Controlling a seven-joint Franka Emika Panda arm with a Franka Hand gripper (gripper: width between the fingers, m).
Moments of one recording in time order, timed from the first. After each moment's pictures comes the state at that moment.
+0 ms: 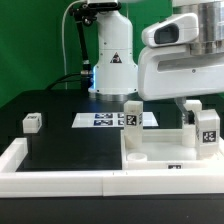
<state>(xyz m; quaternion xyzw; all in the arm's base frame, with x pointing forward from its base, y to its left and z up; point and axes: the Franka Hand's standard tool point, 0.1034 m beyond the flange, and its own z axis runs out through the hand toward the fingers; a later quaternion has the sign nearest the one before) 0.624 0.105 0.093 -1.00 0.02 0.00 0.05</state>
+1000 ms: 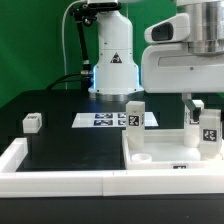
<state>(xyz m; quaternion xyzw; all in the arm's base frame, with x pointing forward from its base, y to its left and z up) 0.617 0.110 0.093 -0.97 0.23 0.00 0.04</state>
